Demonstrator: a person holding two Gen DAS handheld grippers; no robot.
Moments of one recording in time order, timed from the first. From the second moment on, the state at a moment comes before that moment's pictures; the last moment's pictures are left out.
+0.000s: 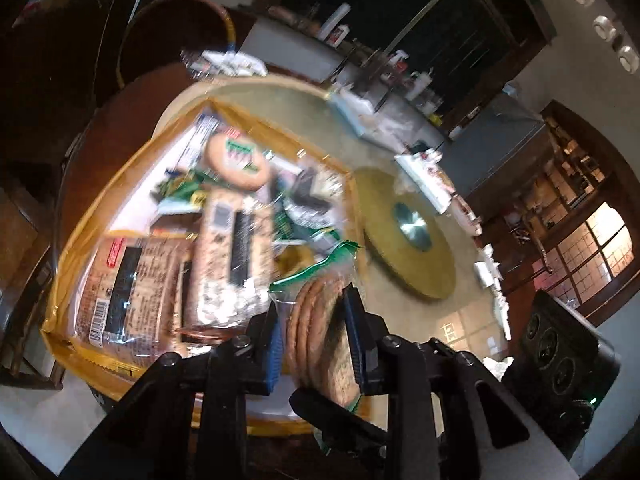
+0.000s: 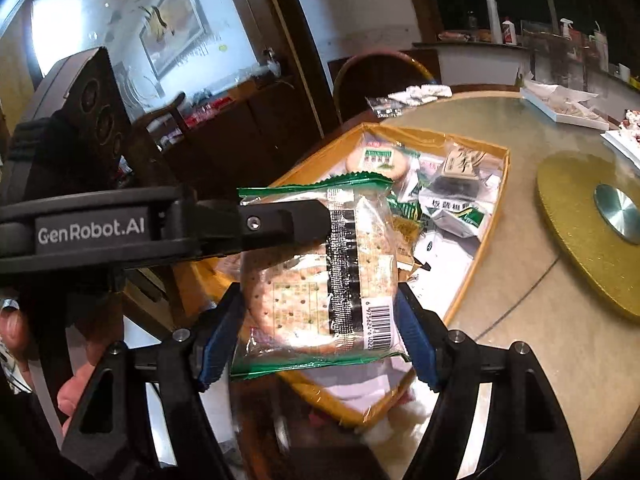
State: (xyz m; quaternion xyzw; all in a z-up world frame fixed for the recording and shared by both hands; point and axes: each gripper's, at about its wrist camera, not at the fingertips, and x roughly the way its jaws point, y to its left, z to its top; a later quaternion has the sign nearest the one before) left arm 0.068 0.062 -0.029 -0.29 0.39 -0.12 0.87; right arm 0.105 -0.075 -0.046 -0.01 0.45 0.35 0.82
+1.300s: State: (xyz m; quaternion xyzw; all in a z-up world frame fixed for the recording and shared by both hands) left arm -0.027 -0.011 0.018 -0.02 0.31 0.10 0.95; right arm 0.028 -0.133 -0.025 -0.02 0.45 0.24 0.86
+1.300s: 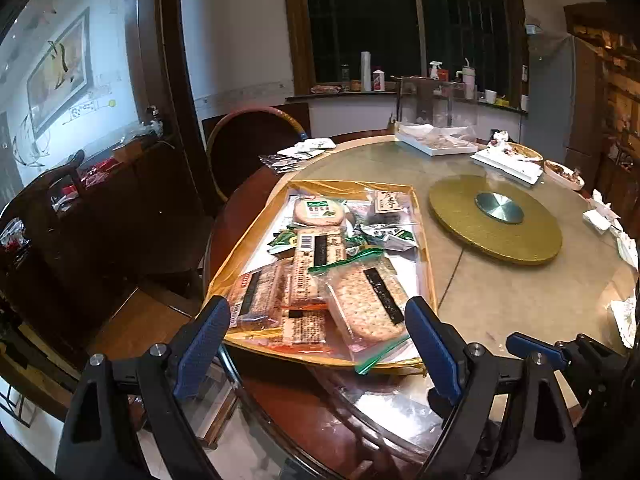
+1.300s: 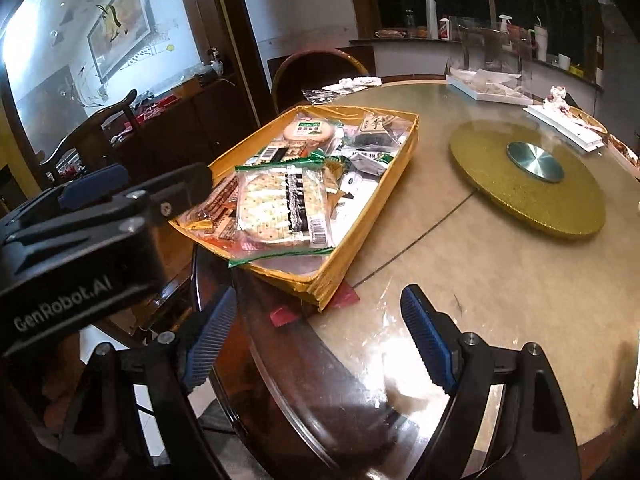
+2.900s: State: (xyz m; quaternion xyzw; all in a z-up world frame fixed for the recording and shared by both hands) left arm -0.014 0.038 0.004 -0.05 0.32 0.14 0.93; right arm 0.050 -0.117 -0.013 -0.02 0.43 0.20 0.88
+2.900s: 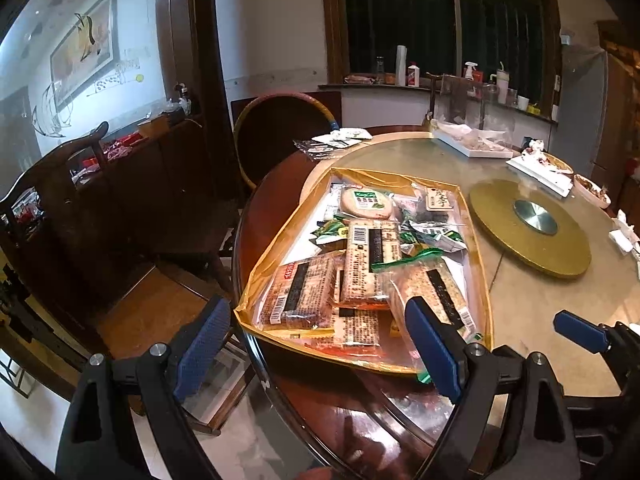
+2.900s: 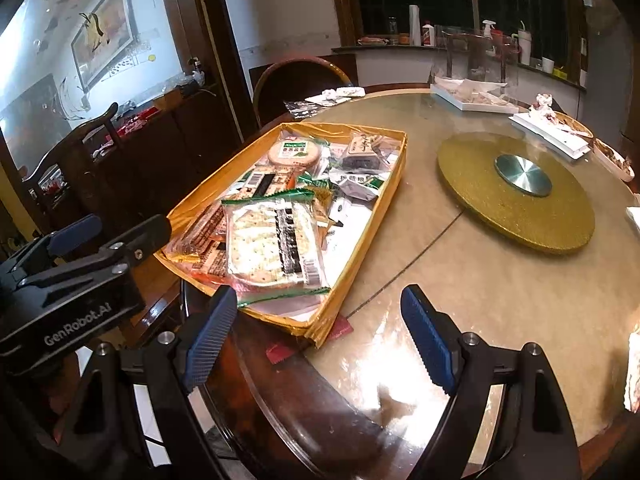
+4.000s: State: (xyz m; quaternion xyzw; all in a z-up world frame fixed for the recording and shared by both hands) left arm 0.005 0.066 -0.010 -0.05 0.34 0.14 0.93; right arm 0.073 -0.097 -0.013 -0.03 0.43 0.20 0.88
